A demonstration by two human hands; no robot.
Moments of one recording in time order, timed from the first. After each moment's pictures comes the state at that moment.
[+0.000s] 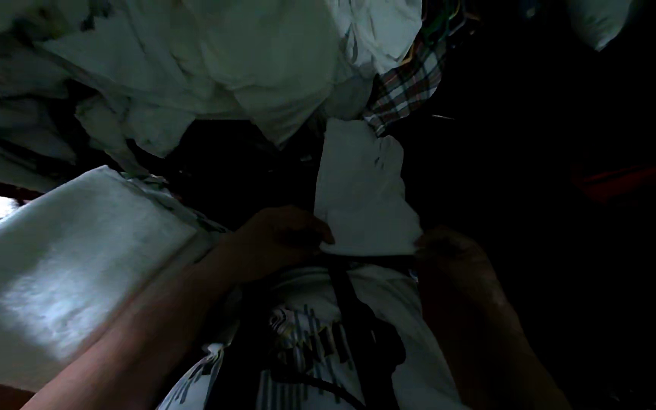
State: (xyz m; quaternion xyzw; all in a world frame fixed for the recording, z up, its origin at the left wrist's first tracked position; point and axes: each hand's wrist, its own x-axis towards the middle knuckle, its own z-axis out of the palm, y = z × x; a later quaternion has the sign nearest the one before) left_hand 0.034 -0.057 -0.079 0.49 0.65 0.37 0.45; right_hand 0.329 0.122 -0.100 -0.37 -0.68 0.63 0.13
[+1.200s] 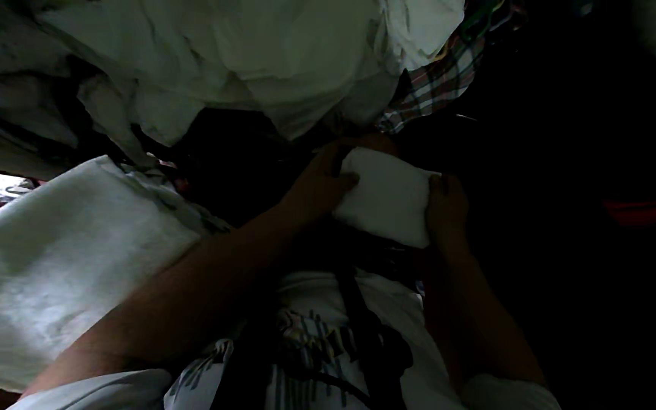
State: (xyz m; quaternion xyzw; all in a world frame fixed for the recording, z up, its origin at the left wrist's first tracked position) left_hand 0.025 0.043 -0.121 0.27 0.66 0.50 0.49; right_hand 0.217 0.182 -0.143 -0.57 -0.72 0.39 0.10
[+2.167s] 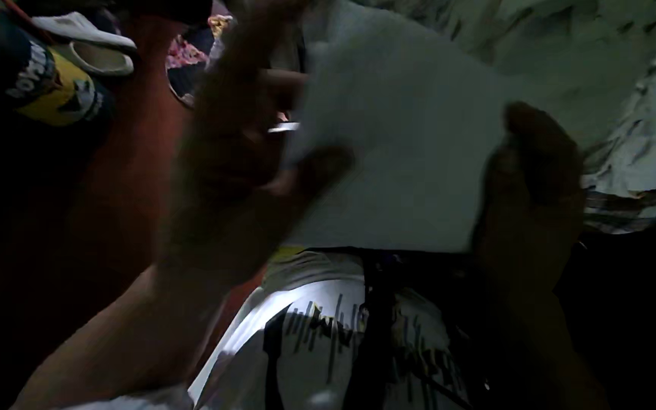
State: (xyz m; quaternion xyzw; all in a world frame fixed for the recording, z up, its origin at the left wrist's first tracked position) left_hand 0.010 -0.195 0.016 0.32 0.73 0.60 -0.05; right_hand 0.066 0.053 -0.023 0.03 -0.81 0.52 0.26
